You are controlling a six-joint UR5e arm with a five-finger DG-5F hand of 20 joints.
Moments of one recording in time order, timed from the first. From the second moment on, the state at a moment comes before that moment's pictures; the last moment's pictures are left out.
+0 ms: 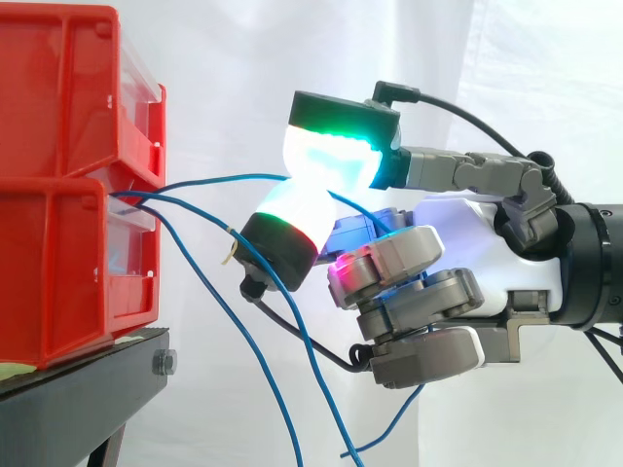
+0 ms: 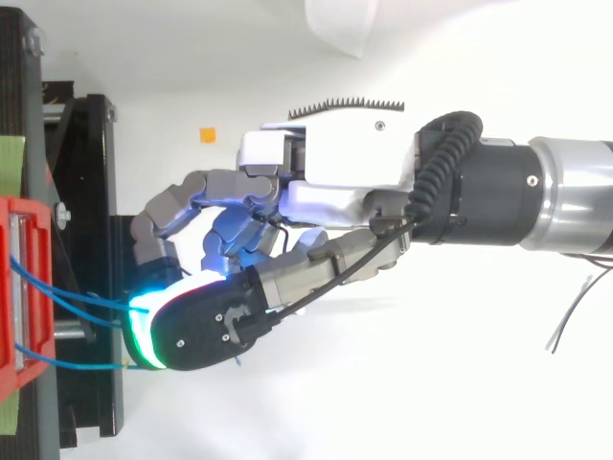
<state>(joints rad) 0.12 -2.32 -1.16 -2.79 -1.45 0.11</state>
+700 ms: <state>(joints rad) 0.12 -2.32 -1.16 -2.80 -1.45 0.10</state>
